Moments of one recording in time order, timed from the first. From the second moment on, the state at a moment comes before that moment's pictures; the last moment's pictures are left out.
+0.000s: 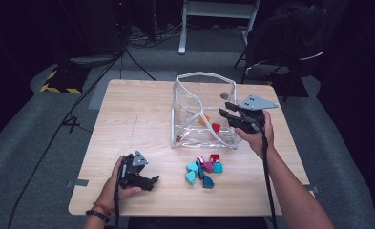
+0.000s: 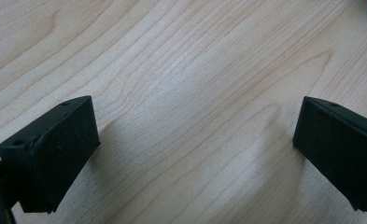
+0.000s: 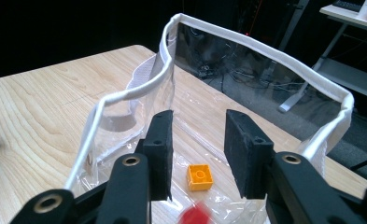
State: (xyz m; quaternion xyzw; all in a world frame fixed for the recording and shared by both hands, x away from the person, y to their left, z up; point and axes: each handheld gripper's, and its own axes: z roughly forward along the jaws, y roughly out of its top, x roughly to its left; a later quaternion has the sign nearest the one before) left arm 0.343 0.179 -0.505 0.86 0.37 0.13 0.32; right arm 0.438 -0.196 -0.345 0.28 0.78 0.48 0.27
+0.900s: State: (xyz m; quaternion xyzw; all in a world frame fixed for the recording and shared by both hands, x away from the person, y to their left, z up) left arm 0.343 0.179 -0.505 0.86 0.37 0.13 0.32; right arm 0.404 -0.280 -0.341 0.31 0.76 0.48 0.31
